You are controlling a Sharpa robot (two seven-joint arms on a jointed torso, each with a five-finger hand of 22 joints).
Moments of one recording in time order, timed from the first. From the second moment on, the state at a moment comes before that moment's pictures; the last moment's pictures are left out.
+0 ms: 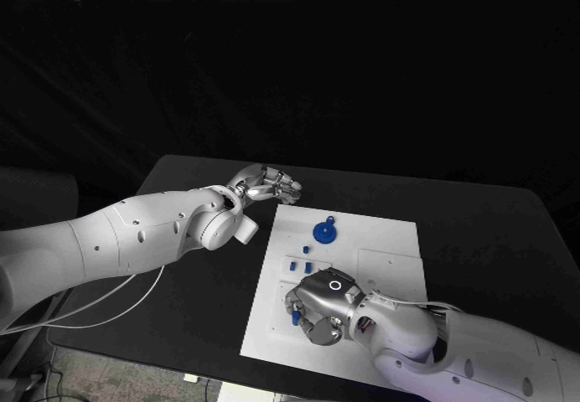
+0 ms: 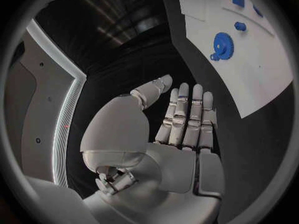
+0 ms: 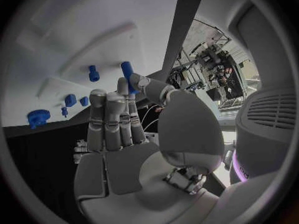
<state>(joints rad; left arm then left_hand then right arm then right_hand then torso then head) 1.23 -0.75 -0.10 1.27 -0.36 -0.23 0.26 1.17 -0.12 0.63 -0.26 0.14 0.86 0.17 0.32 0.50 1.15 0.13 0.08 0.18 0.83 0.15 0.56 0.27 0.02 0.52 0.05 0.65 1.13 0.99 -0.57 -0.15 1.63 -1.93 -0.30 -0.17 1.21 -0.23 0.87 -0.16 0.05 1.03 0.11 0.36 0.52 1.26 0.02 0.31 0.33 1.32 -0.08 1.04 0.96 0.23 1.08 -0.01 0.96 1.31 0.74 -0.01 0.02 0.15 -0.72</state>
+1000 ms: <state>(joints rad) 1.23 -0.75 -0.10 1.27 -0.36 -0.23 0.26 1.17 -0.12 0.63 -0.26 0.14 0.86 0.17 0.32 0.50 1.15 0.13 0.08 0.18 0.83 0.15 0.56 0.27 0.03 0.52 0.05 0.65 1.13 0.99 -0.56 -0.16 1.61 -1.91 -0.28 -0.18 1.11 -0.30 0.78 -0.17 0.05 0.98 0.13 0.32 0.50 1.20 0.05 0.27 0.33 1.31 -0.07 1.04 0.96 0.23 1.08 -0.01 0.96 1.31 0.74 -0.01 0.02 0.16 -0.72</state>
